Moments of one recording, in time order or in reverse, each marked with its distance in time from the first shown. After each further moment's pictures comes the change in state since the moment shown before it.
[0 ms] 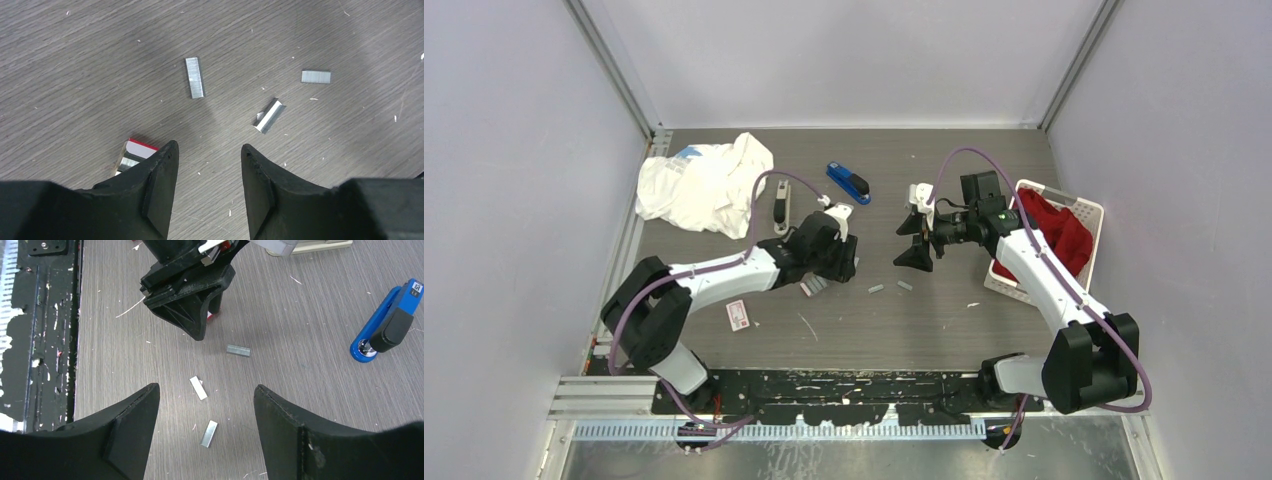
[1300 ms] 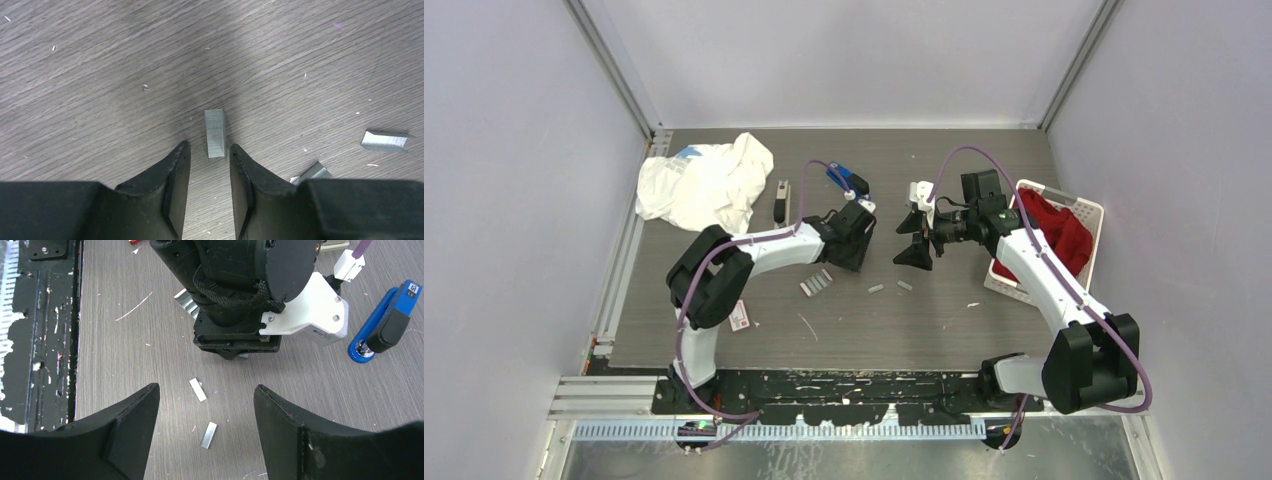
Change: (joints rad) left arm -0.011 0.374 0.366 -0.241 -0.109 -0.004; right arm 0.000 0.000 0.008 0.009 0.000 0.022
